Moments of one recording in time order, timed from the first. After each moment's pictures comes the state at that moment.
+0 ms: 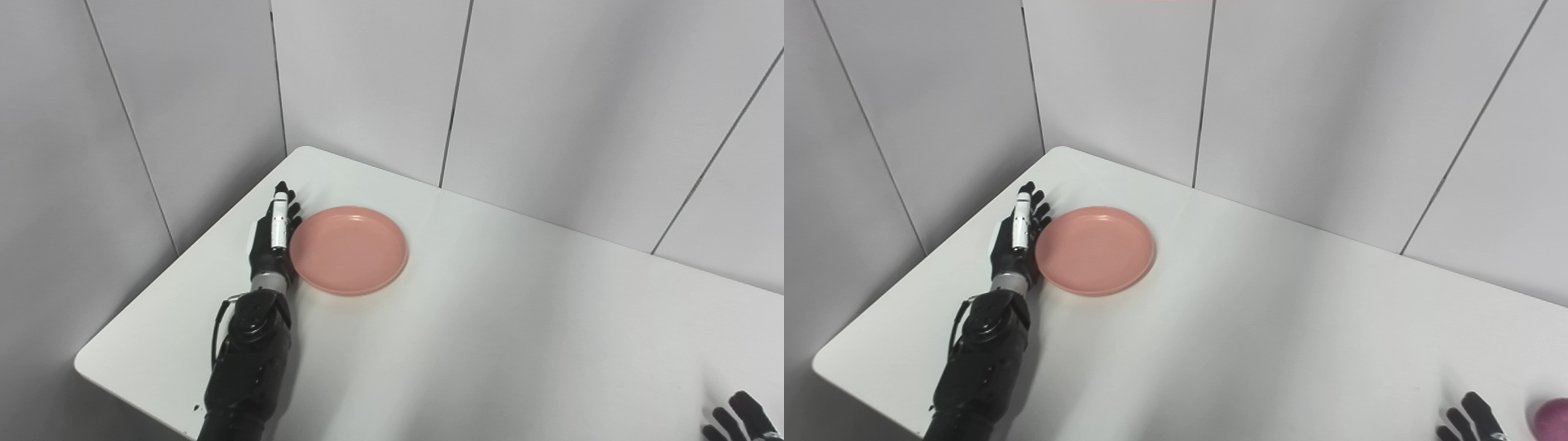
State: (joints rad) left arm -0.34 0.14 0.34 0.22 -0.28 0.11 0.19; right arm 0.09 -0.10 -0.10 -0.19 0.18 0.01 0.05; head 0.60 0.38
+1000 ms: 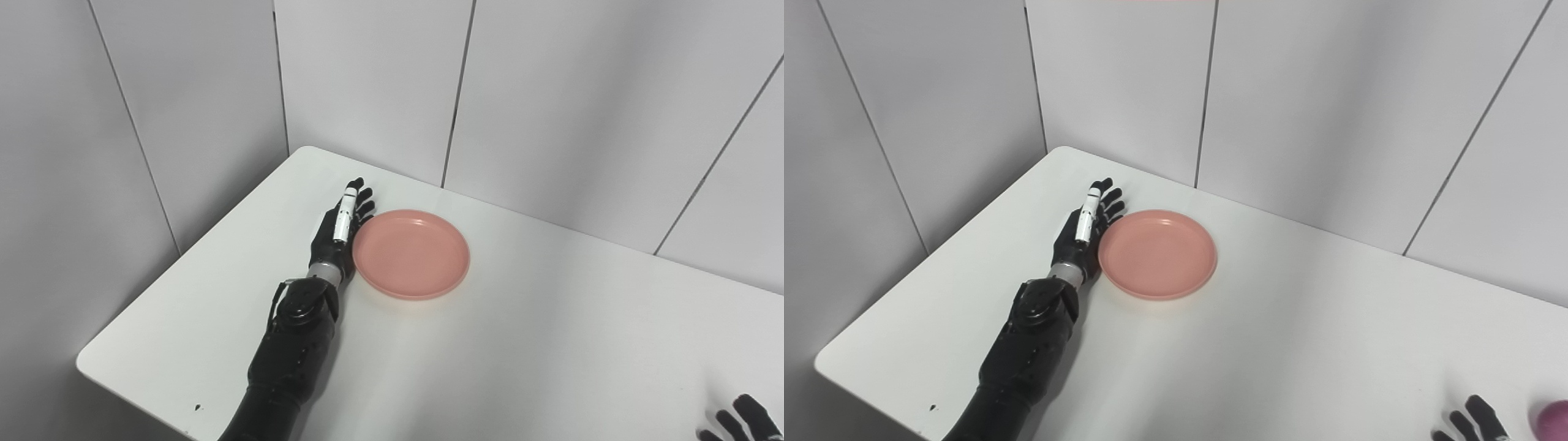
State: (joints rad) left arm -0.43 0.13 0.23 0.33 -0.29 0.10 0.07; right arm 0.09 -0.08 -0.10 -0.19 0.16 0.01 0.04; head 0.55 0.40
